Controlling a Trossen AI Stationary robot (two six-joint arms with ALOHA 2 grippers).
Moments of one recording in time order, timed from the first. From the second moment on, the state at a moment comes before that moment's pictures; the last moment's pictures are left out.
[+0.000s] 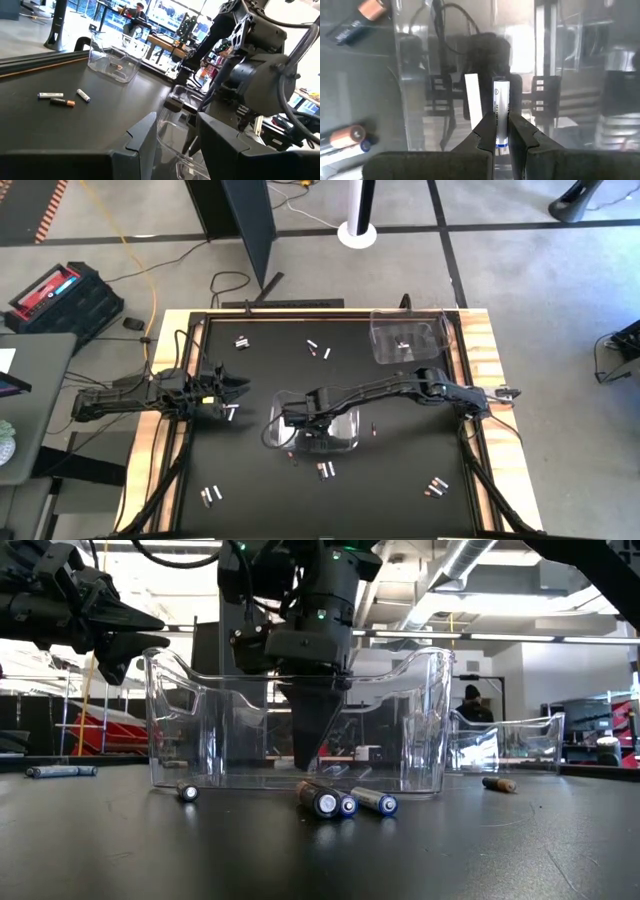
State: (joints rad) left arm 0.08 0.00 0.07 -0.06 -0.12 -0.41; right arm 0.12 2.34 1.98 -1.02 0.00 0.18
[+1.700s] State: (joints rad) left arm 0.08 0.00 0.07 -0.06 -0.12 -0.41; right arm 0.07 2.30 2.27 -1.25 0.00 0.19
